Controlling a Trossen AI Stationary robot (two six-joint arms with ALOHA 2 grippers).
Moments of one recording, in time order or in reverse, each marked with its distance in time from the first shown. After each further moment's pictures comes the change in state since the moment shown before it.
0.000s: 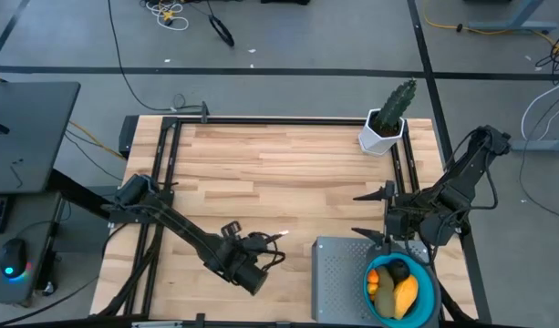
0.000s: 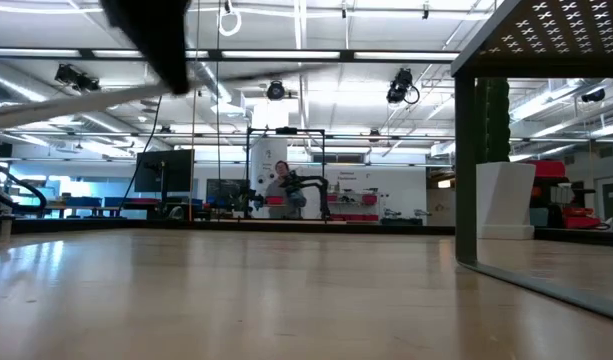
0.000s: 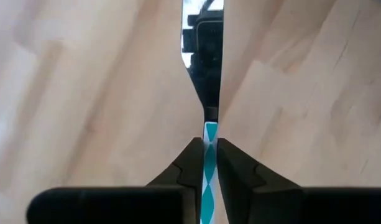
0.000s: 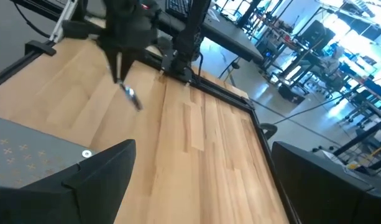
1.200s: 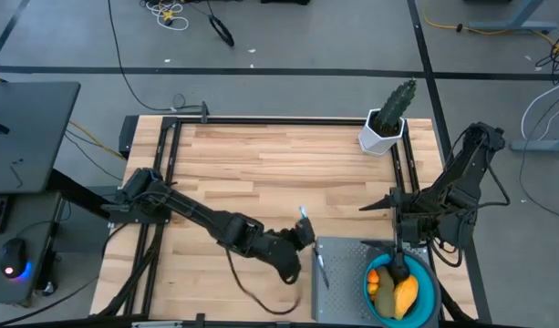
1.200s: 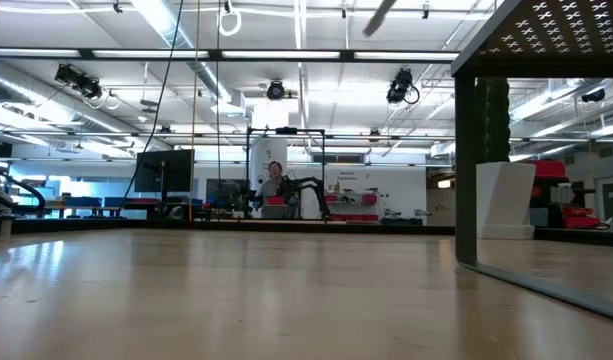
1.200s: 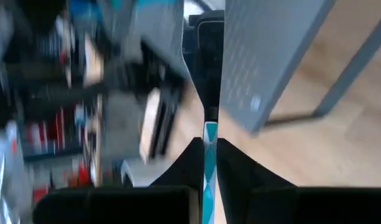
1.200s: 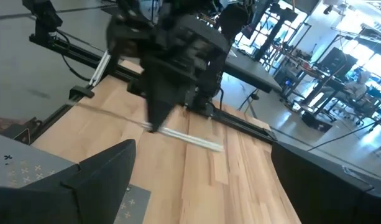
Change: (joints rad) left arm 0.139 0.001 0.129 0.662 -0.170 2.022; right arm 0.116 -0.023 0.001 0.143 0.000 -0.052
